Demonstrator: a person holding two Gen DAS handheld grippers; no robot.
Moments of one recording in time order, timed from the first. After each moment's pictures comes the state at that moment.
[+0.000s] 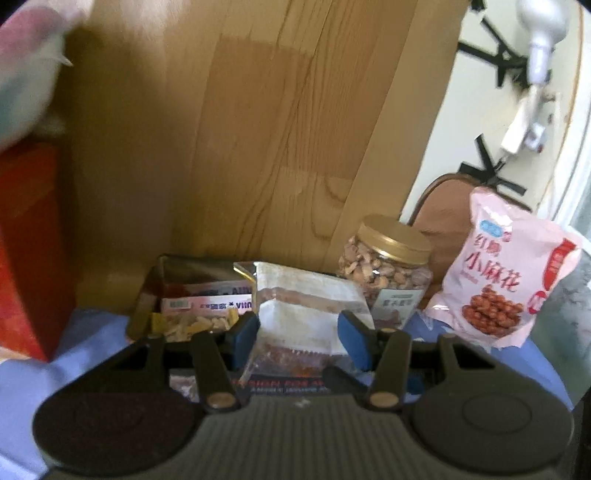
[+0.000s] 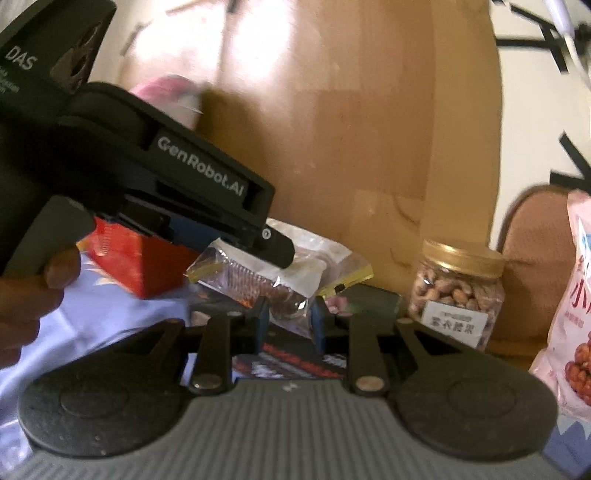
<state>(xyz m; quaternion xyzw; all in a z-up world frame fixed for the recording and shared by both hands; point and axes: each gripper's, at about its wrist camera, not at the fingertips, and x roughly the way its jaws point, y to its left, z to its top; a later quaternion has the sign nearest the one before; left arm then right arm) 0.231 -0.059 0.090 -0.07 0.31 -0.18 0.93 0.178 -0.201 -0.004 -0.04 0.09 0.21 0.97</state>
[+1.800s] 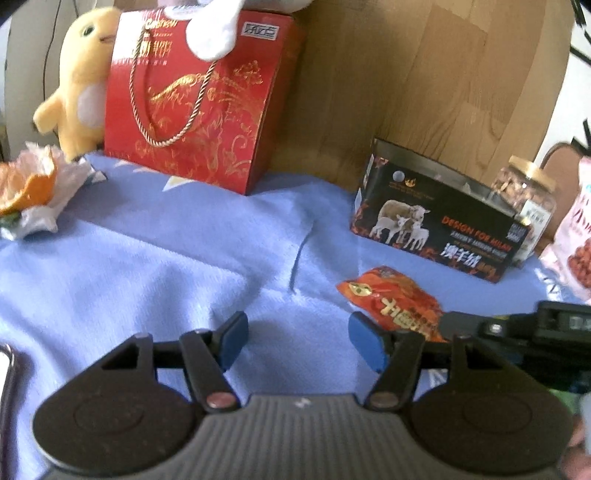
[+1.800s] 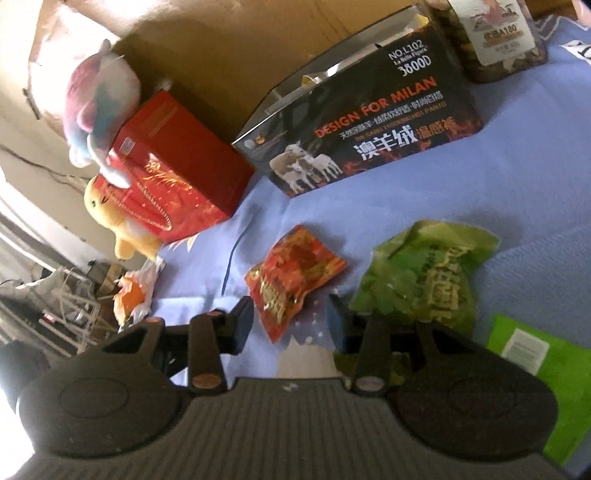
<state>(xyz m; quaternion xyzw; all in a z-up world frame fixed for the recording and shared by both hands) 0.113 0.080 0.001 -0.12 0.36 -0.01 0.93 0.153 -0.171 -0.048 0.29 0.37 0.26 0.84</state>
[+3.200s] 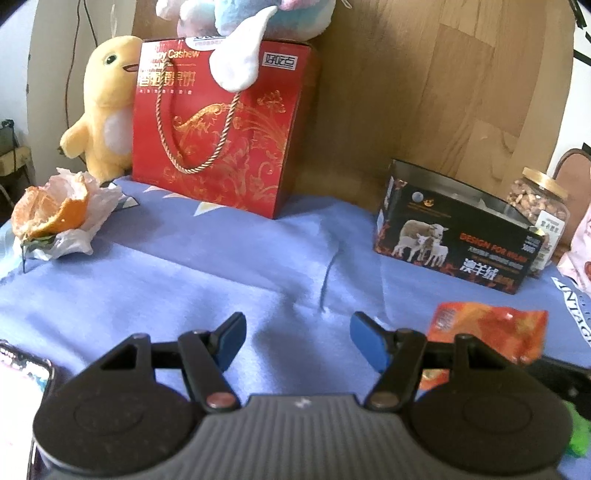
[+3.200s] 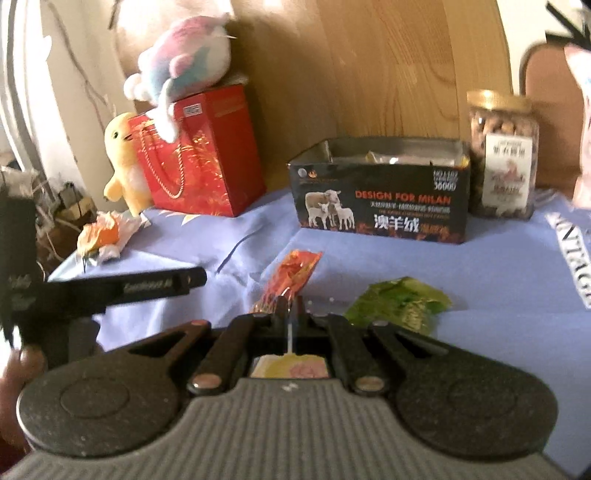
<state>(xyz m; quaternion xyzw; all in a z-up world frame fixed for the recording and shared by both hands) 0.104 0.084 0.007 -0.08 0.32 0.03 0.94 0.072 -0.149 -0.013 0.05 0.25 0.24 0.94</state>
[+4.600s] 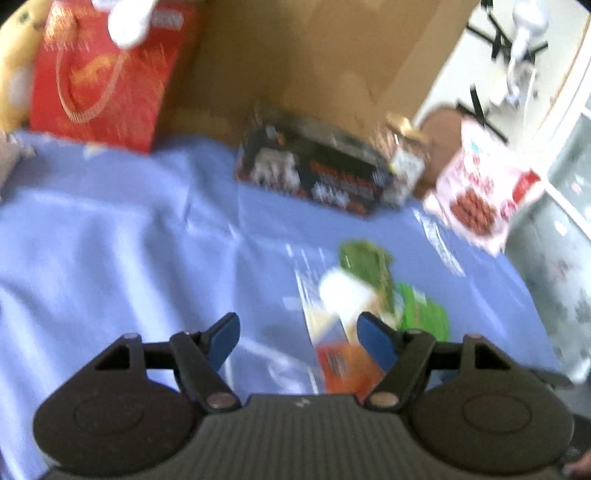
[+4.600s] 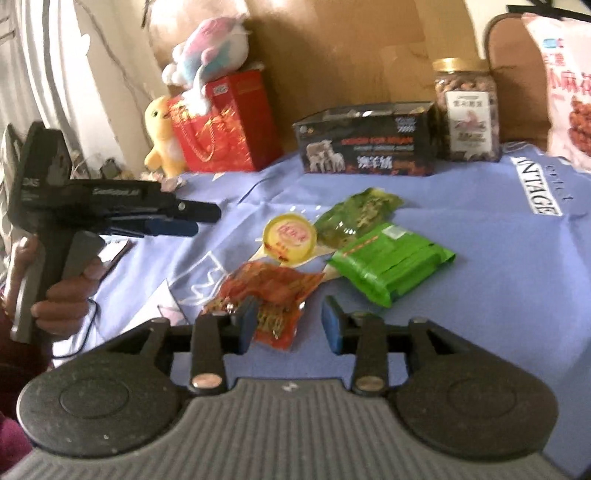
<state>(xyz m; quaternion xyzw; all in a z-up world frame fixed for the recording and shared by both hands) 0.048 0.061 0.023 -0.13 0.40 -0.20 0.88 -0.003 -0.217 -0.045 0.06 0.28 0.30 0.91</state>
